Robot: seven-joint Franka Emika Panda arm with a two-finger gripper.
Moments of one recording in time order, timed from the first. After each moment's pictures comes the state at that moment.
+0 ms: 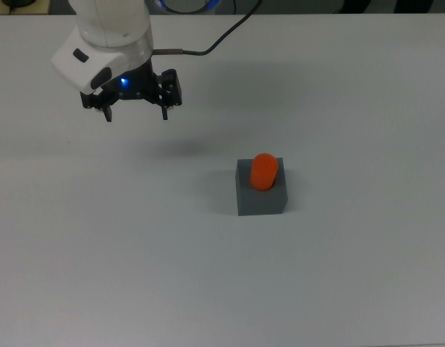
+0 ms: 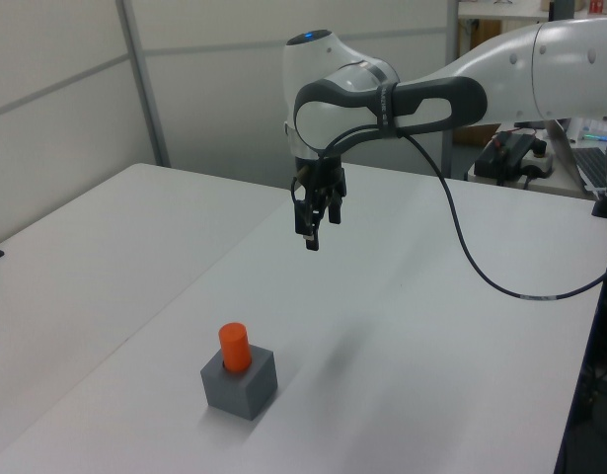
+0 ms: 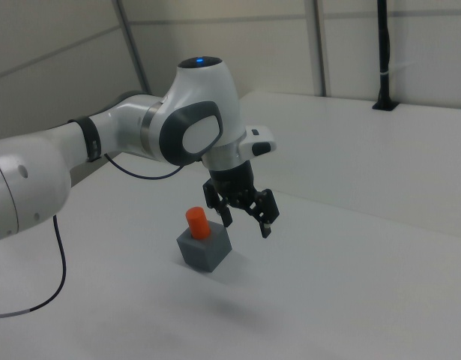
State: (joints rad) arm 0.00 0.27 -0.08 -1.53 -0.01 1.82 -0.13
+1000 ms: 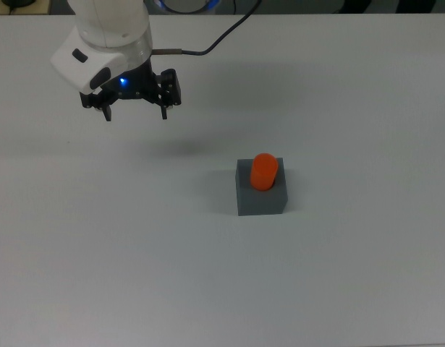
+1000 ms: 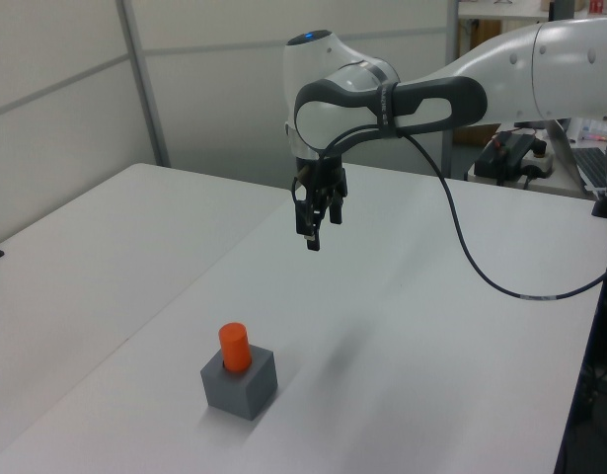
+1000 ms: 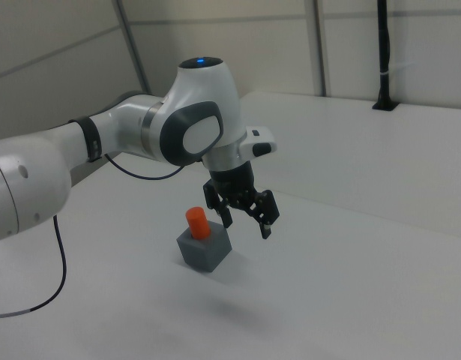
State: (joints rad) arm 0.00 0.27 -0.08 -1.53 -0.01 1.81 -0.13
